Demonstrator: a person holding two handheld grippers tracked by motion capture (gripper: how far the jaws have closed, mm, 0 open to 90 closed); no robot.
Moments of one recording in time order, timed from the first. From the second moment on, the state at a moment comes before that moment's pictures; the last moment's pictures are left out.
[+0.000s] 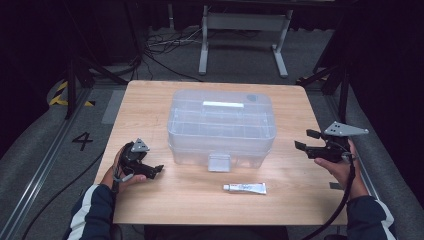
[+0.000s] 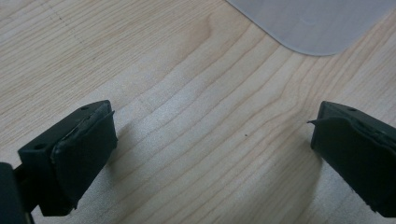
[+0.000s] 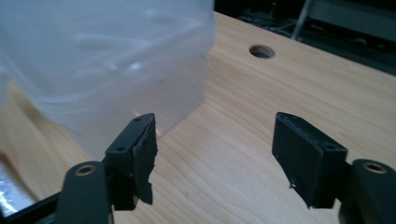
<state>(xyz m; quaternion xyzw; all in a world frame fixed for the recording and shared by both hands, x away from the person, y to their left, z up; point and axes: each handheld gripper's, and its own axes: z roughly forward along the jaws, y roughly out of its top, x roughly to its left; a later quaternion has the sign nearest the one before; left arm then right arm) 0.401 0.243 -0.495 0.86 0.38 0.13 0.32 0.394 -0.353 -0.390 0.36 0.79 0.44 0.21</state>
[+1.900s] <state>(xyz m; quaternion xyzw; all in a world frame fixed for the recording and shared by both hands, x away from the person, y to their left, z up) 0.394 0.246 -0.489 0.86 0.38 0.14 0.32 0.468 -0.151 -0.306 0.21 0.89 0.34 0.22</state>
